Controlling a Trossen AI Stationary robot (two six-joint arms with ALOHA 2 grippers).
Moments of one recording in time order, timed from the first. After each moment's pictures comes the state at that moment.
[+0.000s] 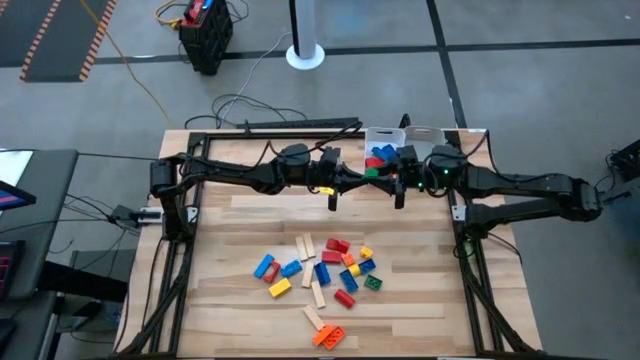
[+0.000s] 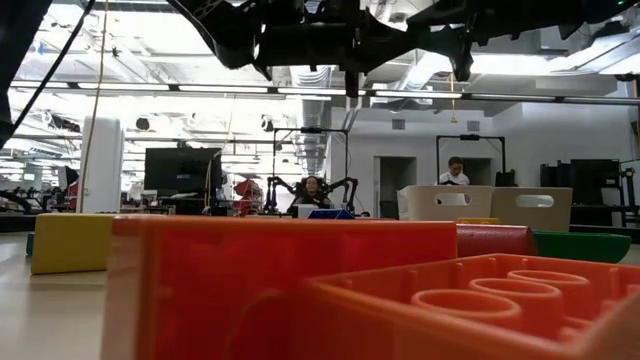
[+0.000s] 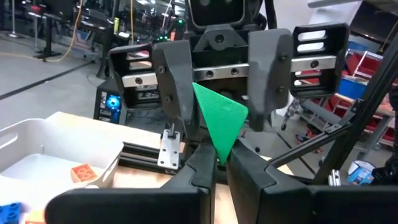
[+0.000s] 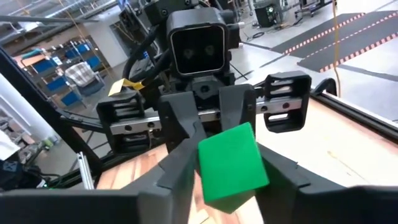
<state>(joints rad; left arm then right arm) 0.21 1.83 1.23 0.71 0.27 -0.27 -0.22 0.92 0.66 0.17 -0.11 0.38</state>
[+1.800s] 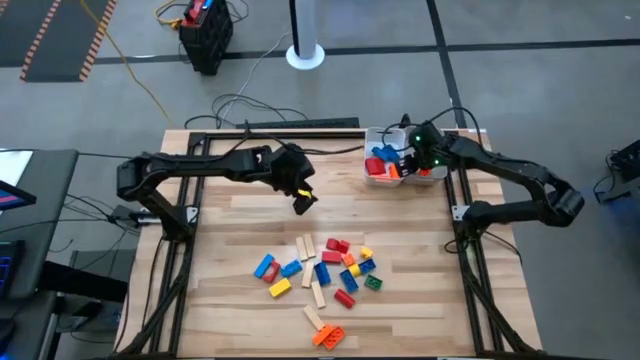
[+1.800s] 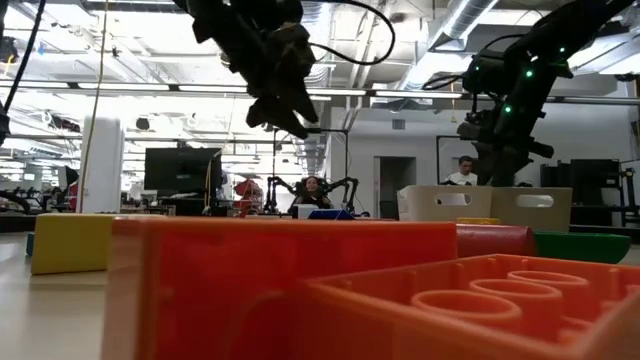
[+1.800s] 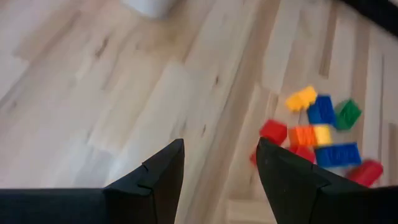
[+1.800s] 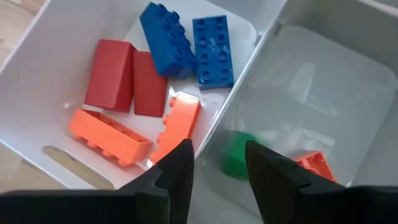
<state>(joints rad) 0.24 1.58 1.23 -0.46 0.14 -0.27 -0.79 1.17 0.72 -0.59 0.11 0.34</state>
